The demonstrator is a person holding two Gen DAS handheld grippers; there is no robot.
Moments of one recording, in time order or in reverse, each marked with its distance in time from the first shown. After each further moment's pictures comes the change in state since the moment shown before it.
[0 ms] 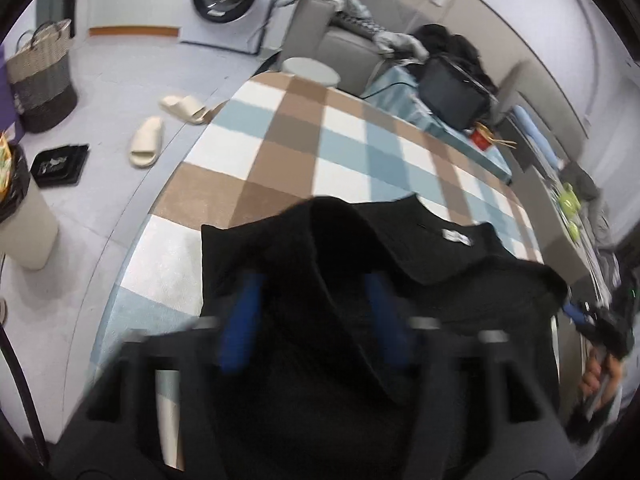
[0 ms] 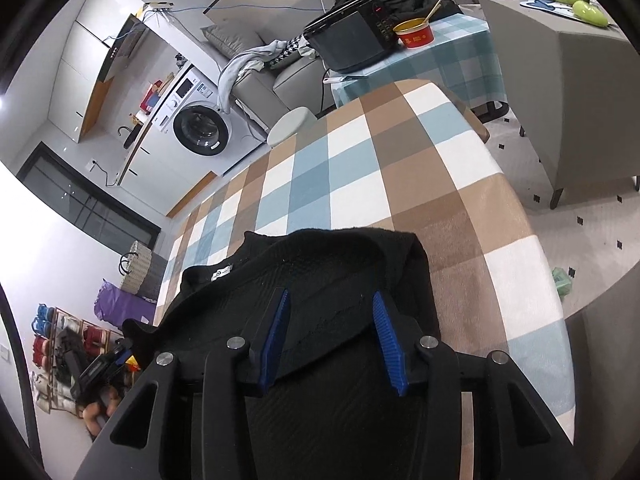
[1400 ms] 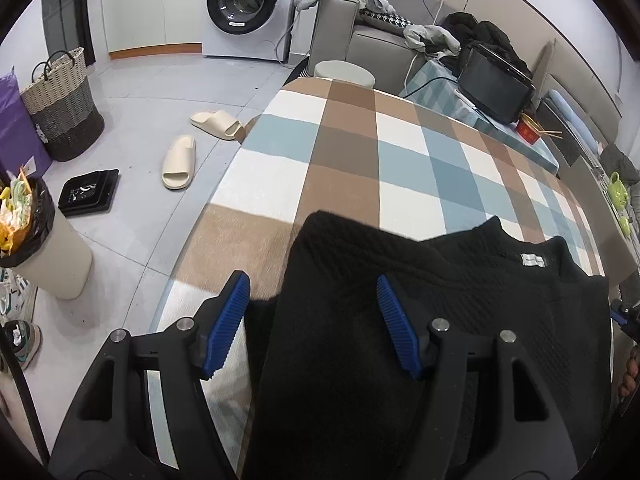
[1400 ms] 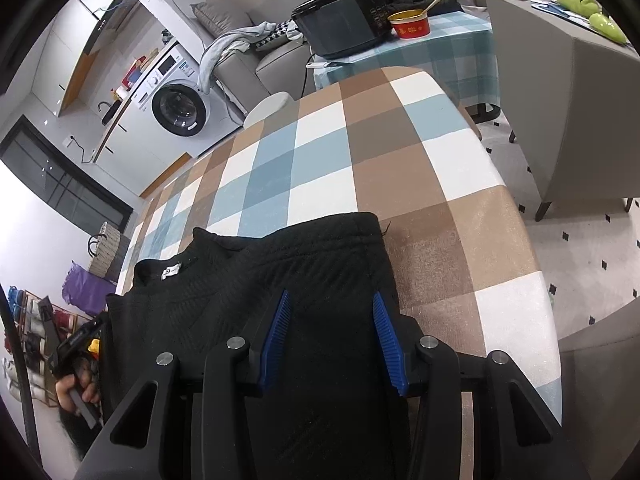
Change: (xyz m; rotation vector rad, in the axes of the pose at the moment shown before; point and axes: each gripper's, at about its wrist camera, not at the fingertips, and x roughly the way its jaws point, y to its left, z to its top) left arm 0.059 0.019 0.039 0.088 -0.024 0.180; right arm 0.042 -0.014 0.019 -0.063 0.047 -0.111
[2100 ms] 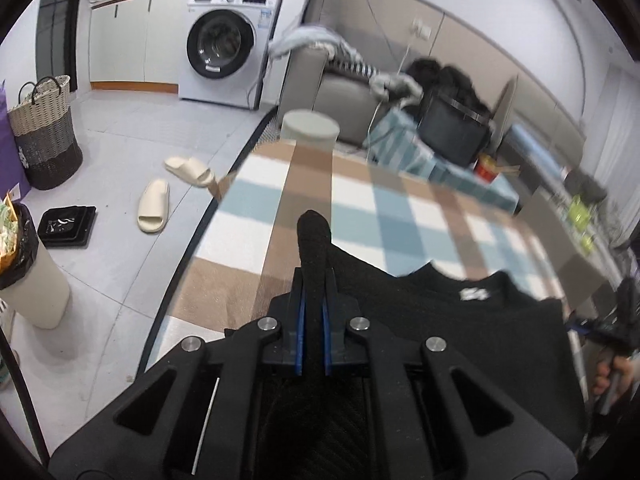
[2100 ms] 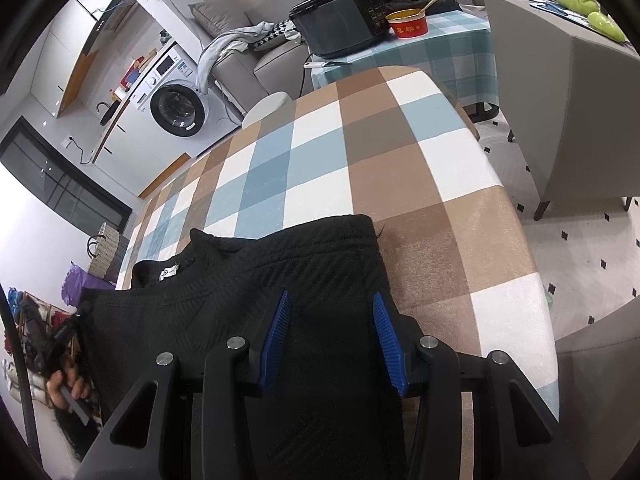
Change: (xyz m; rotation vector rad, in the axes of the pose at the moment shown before) left arm -0.066 0.002 0.009 -0.006 -0.199 -0.152; right arm -0.001 -0.003 0.002 0.001 0.000 0.002
